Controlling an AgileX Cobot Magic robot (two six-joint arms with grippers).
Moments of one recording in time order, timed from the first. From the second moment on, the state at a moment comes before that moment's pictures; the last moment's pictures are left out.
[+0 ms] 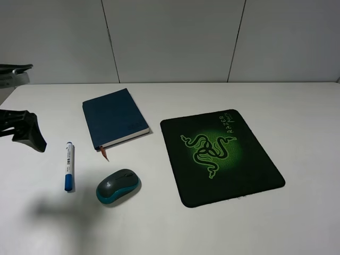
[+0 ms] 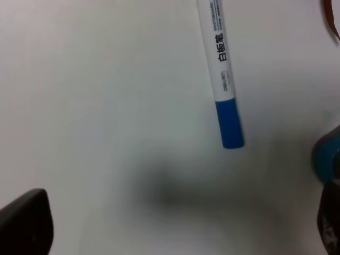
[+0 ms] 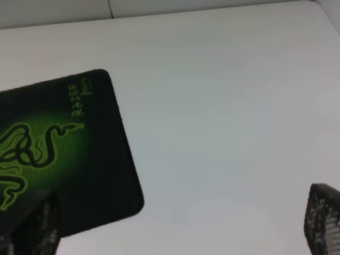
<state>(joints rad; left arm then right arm) 0.01 1.32 -0.74 -0.10 0.79 -0.03 0.02 -0.01 -0.50 -0.05 1.03 0.09</state>
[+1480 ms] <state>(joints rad) -0.18 1.86 -0.88 -0.02 0.57 -0.24 0.02 -0.01 -0.50 -0.05 1.03 0.09</state>
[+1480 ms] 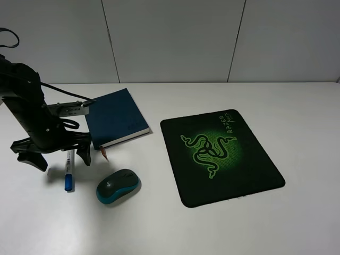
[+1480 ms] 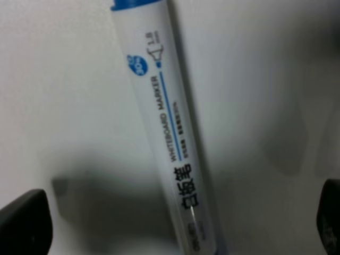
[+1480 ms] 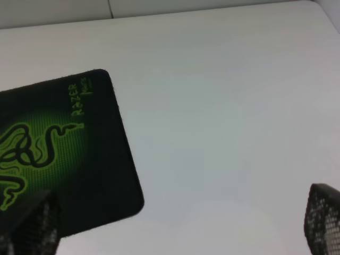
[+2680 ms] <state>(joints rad) -0.18 1.89 -0.88 0.05 0.52 -0.29 0.02 -0.01 -0.50 -0.05 1.03 0.09</state>
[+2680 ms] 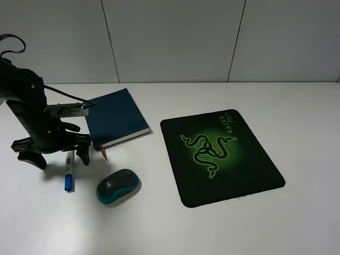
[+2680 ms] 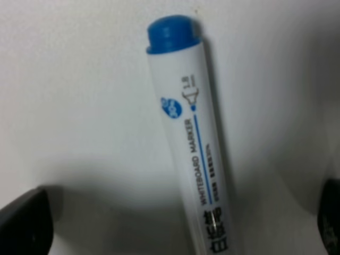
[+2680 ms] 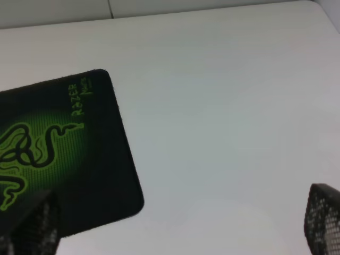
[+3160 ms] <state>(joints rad) -0.18 1.89 -0.88 0.05 0.51 -0.29 0.02 -0.01 -0.50 -0.05 1.03 0.09</state>
